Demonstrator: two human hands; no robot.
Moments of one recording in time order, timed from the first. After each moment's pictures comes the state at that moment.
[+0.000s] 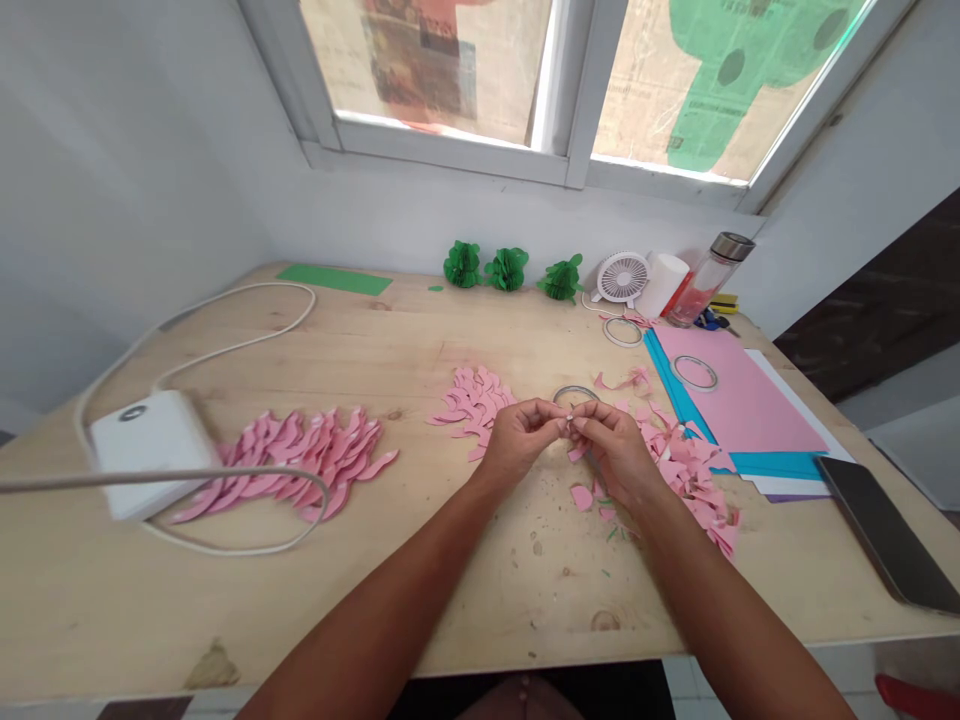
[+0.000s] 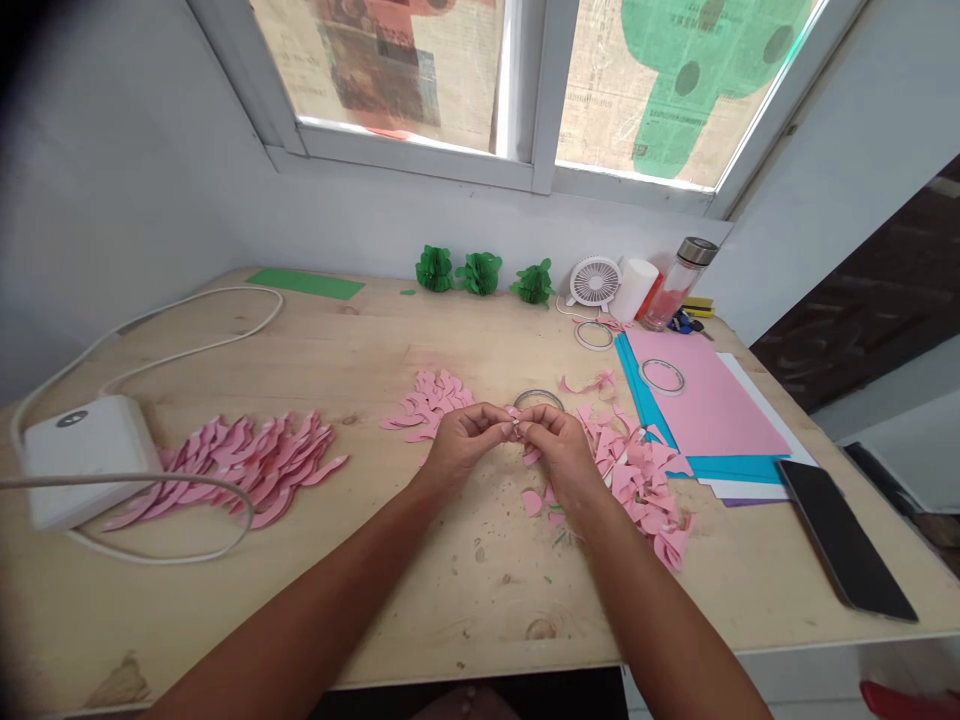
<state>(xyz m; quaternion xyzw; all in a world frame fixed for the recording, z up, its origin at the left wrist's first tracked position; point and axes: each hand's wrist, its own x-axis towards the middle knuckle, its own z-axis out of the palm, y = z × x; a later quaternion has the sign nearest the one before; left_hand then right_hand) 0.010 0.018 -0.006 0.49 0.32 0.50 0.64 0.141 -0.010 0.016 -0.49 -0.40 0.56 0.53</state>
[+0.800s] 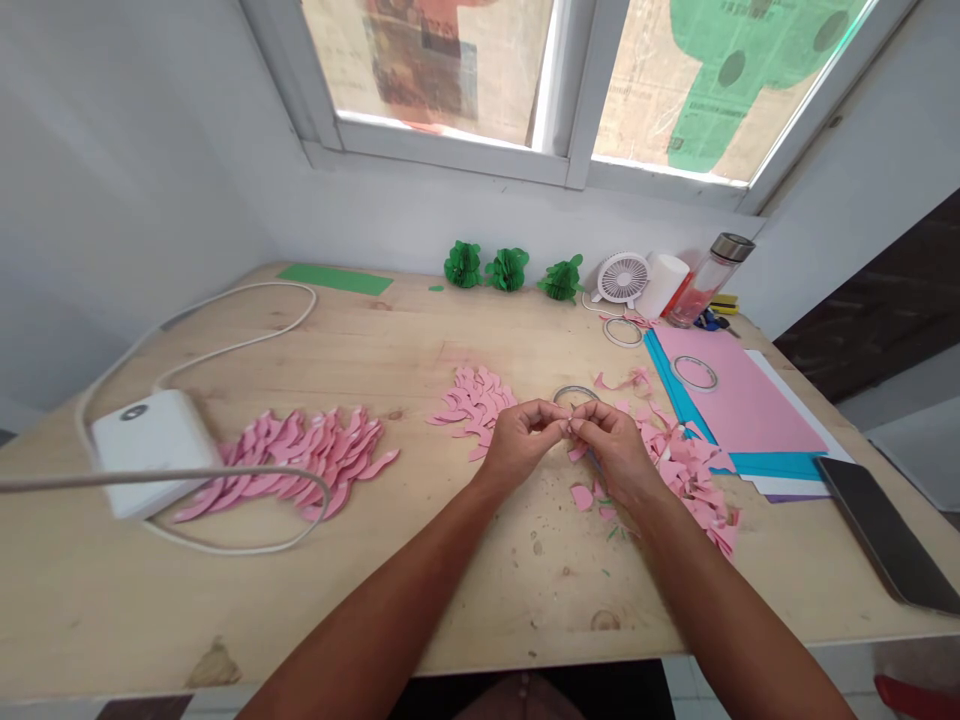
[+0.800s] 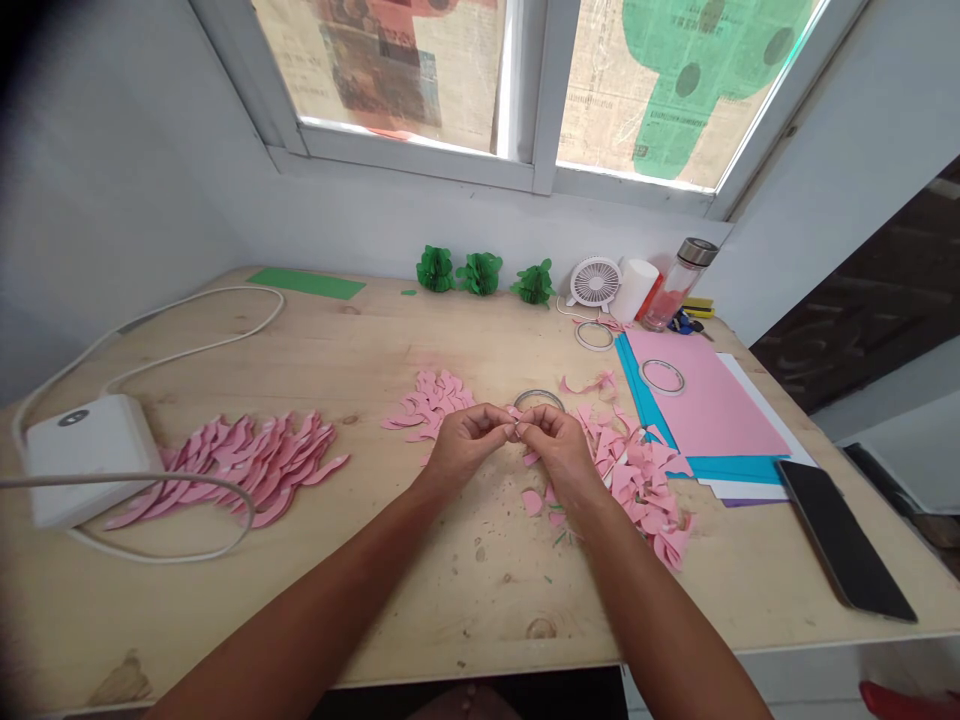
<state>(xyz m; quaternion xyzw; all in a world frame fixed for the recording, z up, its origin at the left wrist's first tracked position) 0.010 0.017 -0.006 0.53 0.34 0.50 0.60 0.144 -0.007 0.007 -0.51 -0.43 0.53 0.53</state>
